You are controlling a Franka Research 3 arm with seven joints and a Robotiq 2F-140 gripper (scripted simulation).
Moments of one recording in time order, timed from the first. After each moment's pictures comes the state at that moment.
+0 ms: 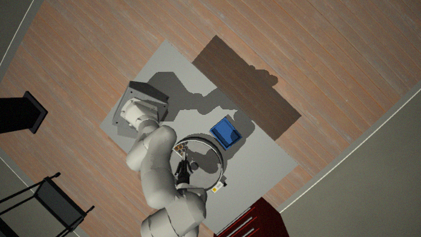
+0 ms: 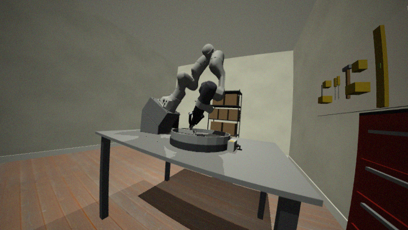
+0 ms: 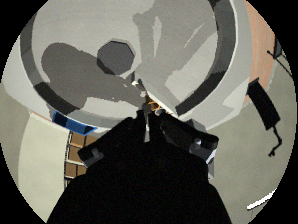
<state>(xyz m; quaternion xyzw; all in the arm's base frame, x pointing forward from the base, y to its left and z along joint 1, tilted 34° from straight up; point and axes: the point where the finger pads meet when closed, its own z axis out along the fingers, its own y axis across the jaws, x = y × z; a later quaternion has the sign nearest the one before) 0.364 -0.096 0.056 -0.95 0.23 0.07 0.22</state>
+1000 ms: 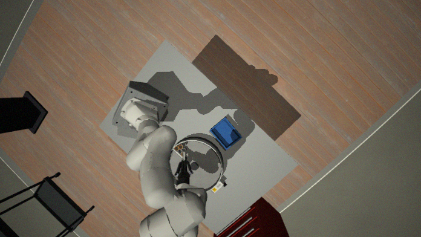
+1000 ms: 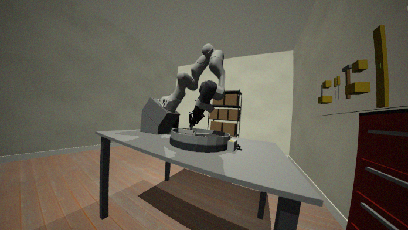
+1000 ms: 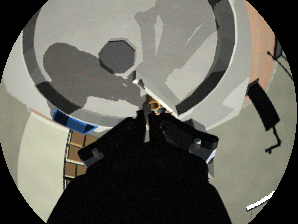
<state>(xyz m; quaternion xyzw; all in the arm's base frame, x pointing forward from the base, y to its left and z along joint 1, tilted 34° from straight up) 0.362 -0.095 0.060 -0.95 0.23 0.07 0.22</state>
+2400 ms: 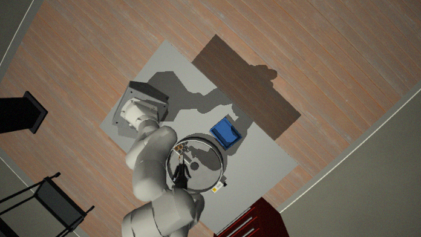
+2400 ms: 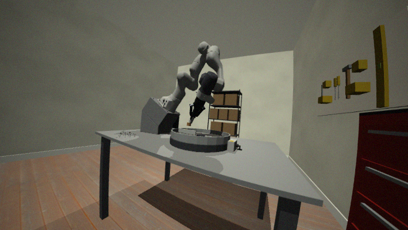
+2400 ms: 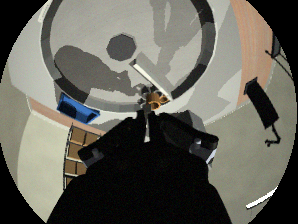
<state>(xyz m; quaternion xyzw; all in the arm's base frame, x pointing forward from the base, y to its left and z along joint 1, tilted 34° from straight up) 0.331 -0.102 0.108 -0.95 0.23 0.07 0.22</state>
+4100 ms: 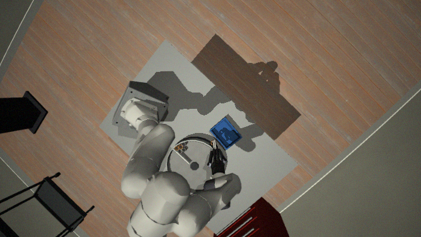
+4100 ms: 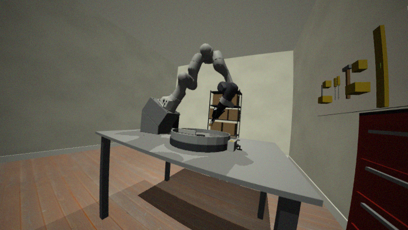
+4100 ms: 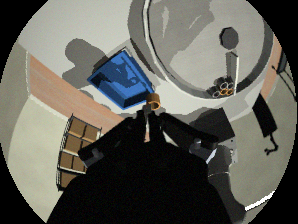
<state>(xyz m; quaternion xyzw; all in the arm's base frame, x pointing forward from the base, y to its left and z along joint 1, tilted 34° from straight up) 0.403 0.126 0.183 -0.96 0.17 0.06 0.22</state>
